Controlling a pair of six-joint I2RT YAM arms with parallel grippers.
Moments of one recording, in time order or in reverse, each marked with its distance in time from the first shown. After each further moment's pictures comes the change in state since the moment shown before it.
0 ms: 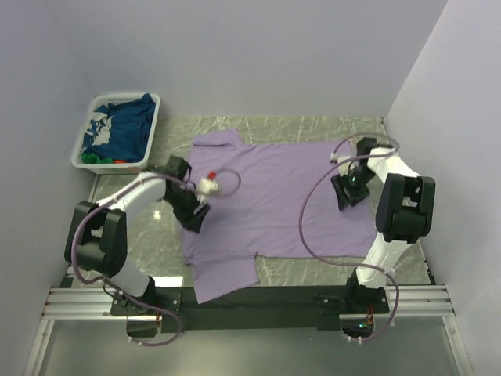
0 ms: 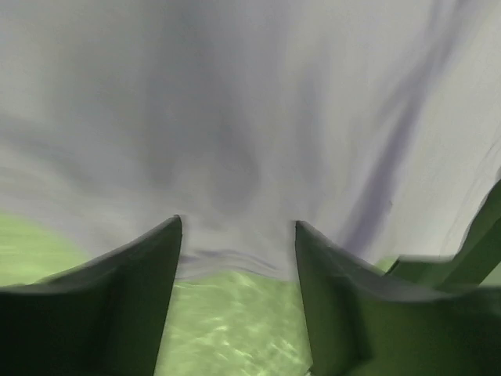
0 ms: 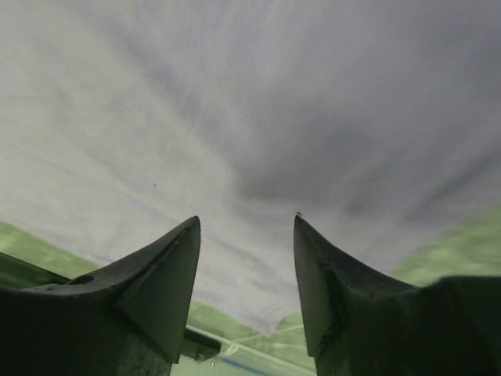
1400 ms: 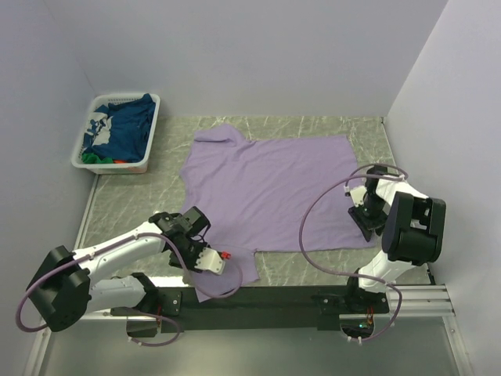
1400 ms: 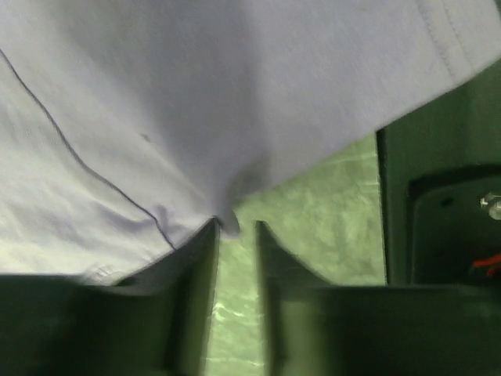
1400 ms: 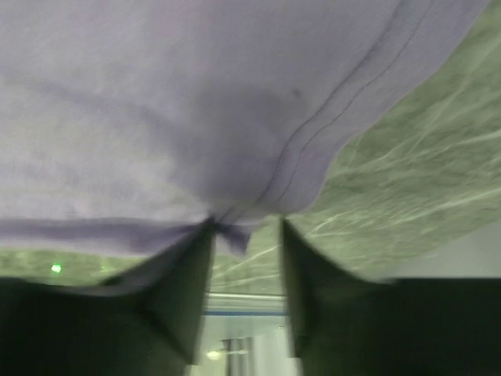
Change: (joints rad) left arm -0.449 -0.382 -0.304 -0.071 -0.251 0.438; right arm -0.124 -0.176 -0.312 0.110 0.341 -0.066
